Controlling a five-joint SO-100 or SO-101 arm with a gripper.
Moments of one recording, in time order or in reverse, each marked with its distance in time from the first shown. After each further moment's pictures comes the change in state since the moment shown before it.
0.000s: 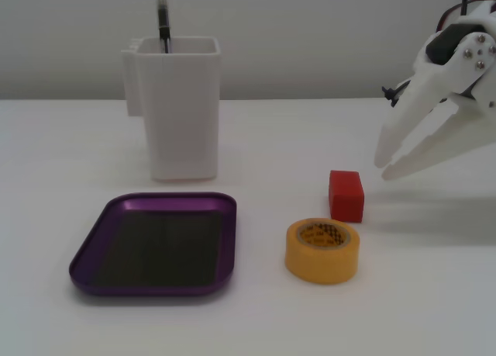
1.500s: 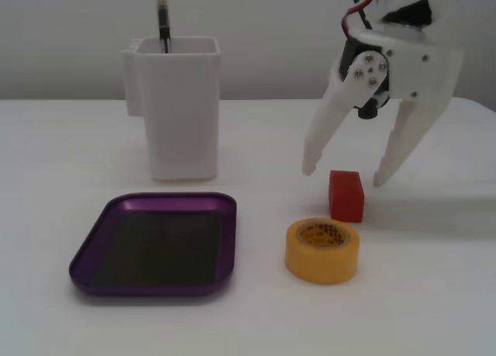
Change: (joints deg) arm 8.1 -79.7 -52.4 3.6 -6.5
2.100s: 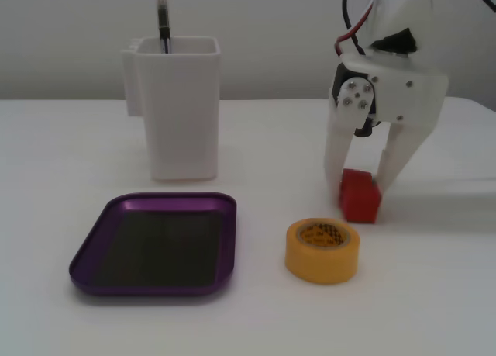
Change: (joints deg) arm 3.7 -7.6 2.2 -7.3 0.1
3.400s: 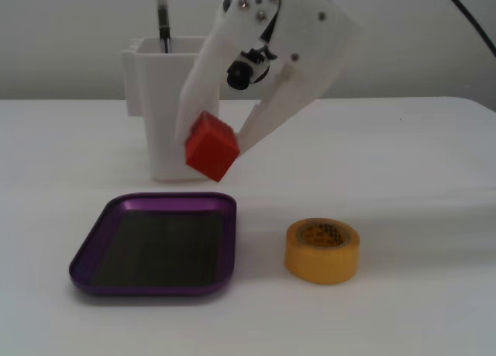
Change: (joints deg) arm -14.4 -12.5 -31.0 -9.4 3.6
